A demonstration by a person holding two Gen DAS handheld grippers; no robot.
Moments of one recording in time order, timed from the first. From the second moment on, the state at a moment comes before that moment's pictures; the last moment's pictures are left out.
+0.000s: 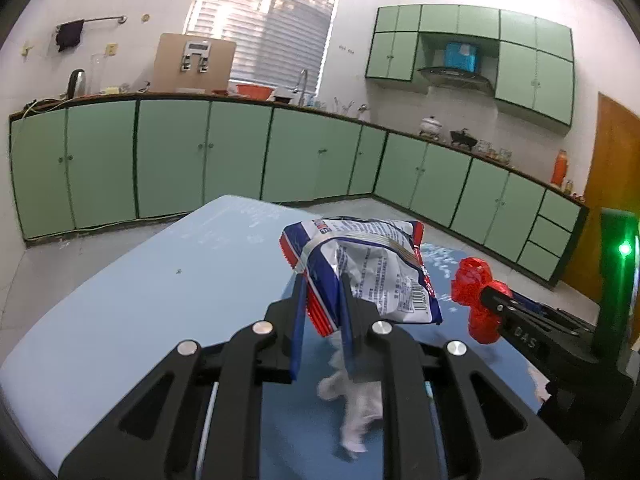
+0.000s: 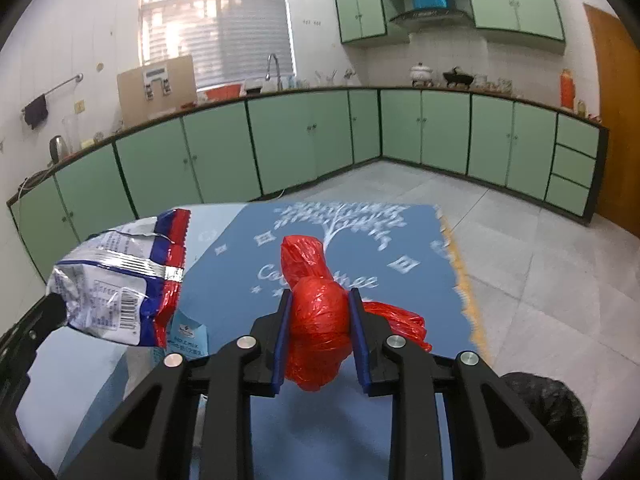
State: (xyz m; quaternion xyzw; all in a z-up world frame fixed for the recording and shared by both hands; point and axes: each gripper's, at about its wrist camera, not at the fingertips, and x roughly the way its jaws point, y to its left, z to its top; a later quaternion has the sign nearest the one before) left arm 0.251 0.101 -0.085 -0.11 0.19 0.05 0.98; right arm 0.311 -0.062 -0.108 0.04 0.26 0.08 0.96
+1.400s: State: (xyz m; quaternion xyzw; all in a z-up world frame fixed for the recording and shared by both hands) left arm 0.240 -0.177 -0.142 0.00 0.27 -0.22 0.94; right arm 0.172 -0.332 -0.150 0.11 0.29 -0.12 0.94
